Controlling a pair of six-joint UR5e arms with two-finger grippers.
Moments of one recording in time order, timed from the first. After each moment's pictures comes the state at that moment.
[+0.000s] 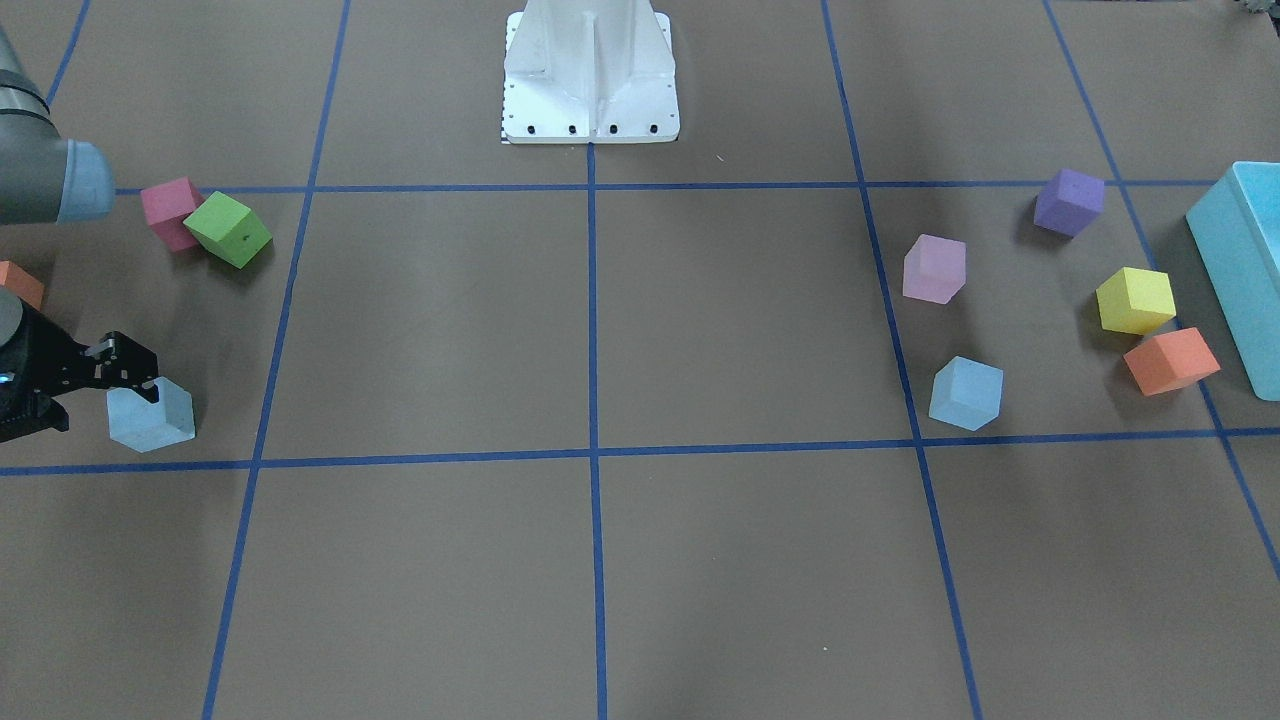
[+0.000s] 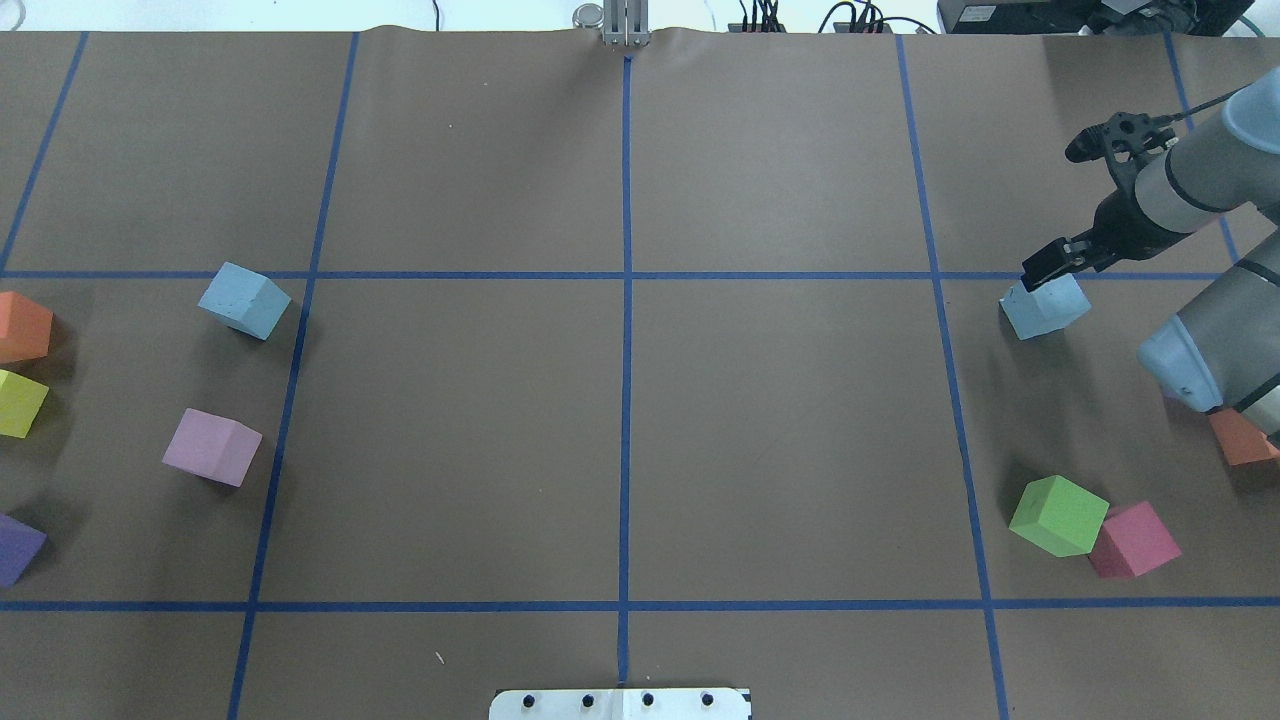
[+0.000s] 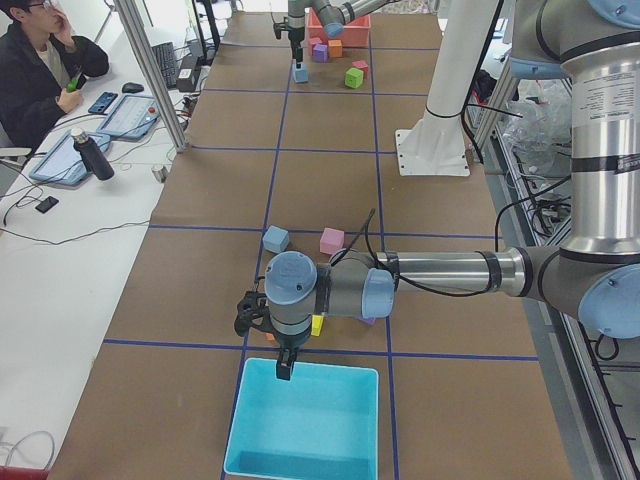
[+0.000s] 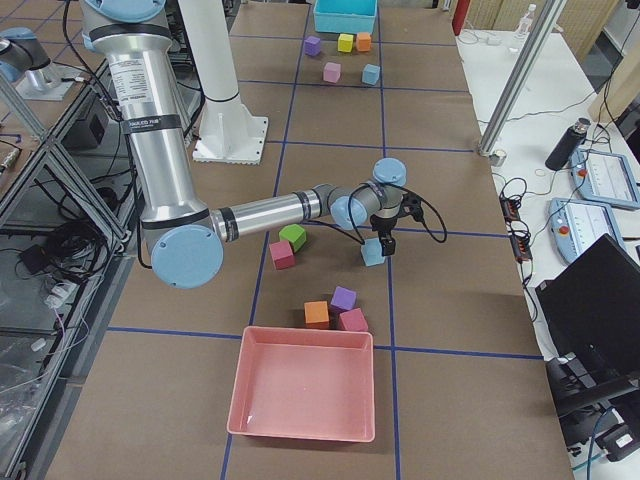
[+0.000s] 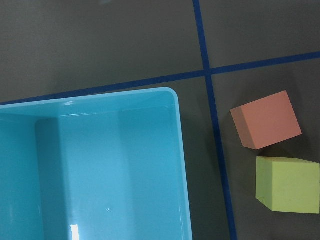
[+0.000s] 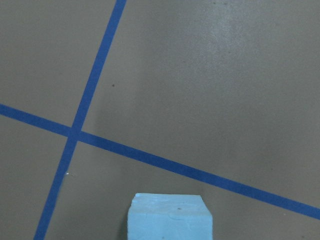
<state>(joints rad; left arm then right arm) -1.63 -1.46 -1.67 -1.63 -2.33 0.17 1.03 -1.37 1.56 -1.22 2.18 0.47</state>
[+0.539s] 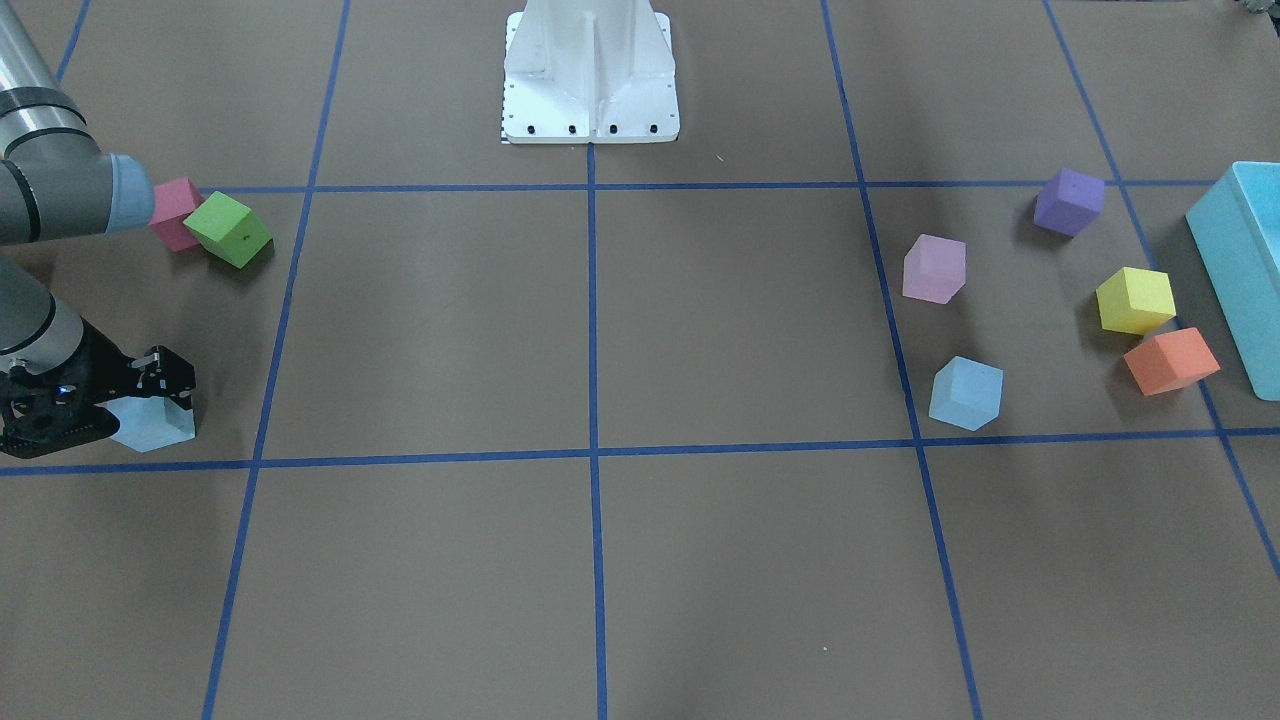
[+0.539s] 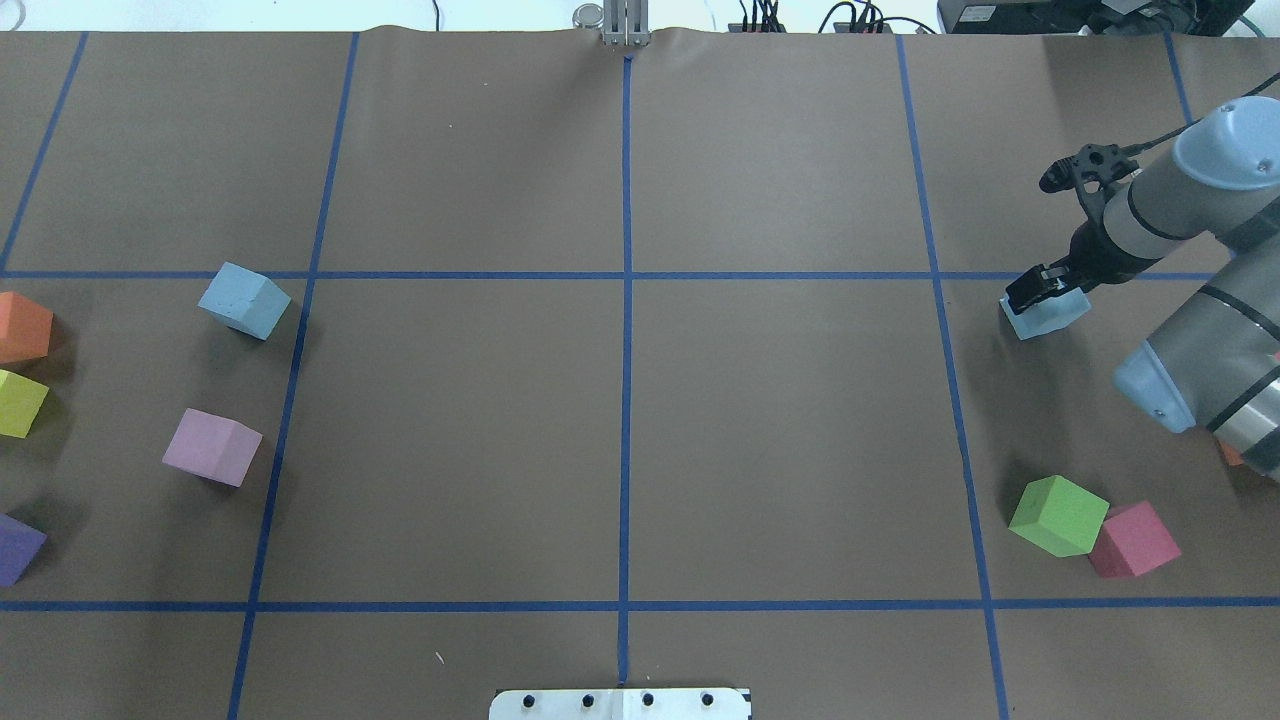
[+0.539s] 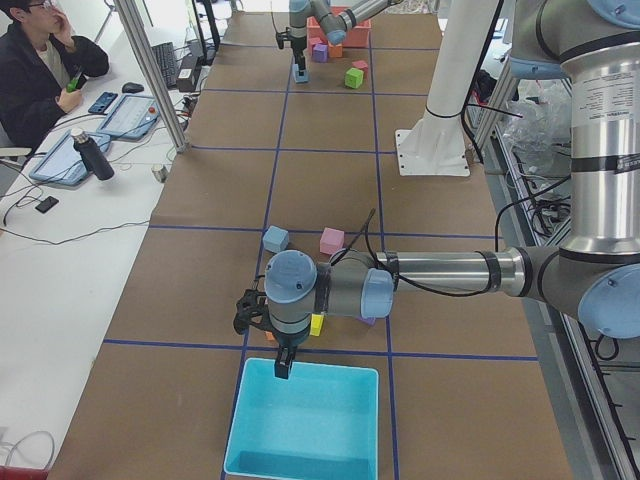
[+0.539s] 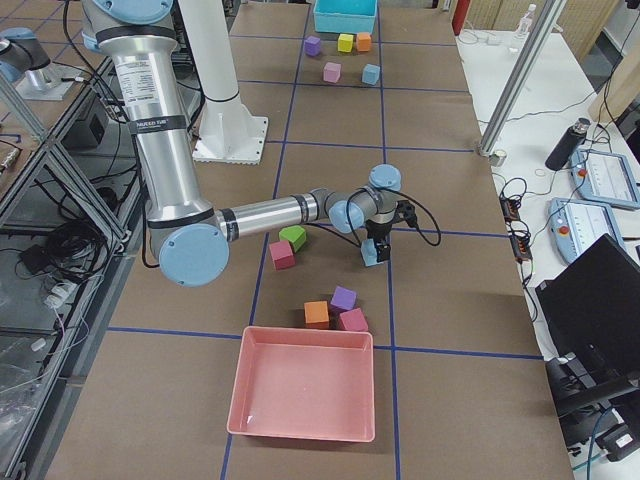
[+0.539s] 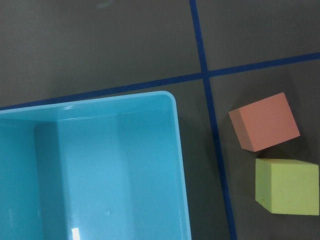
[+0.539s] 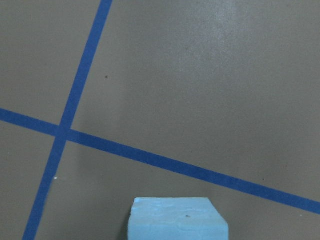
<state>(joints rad) -1.63 -1.46 -1.67 -1.65 -2.33 0.17 0.97 -1.36 1.52 -1.21 2.12 0.47</state>
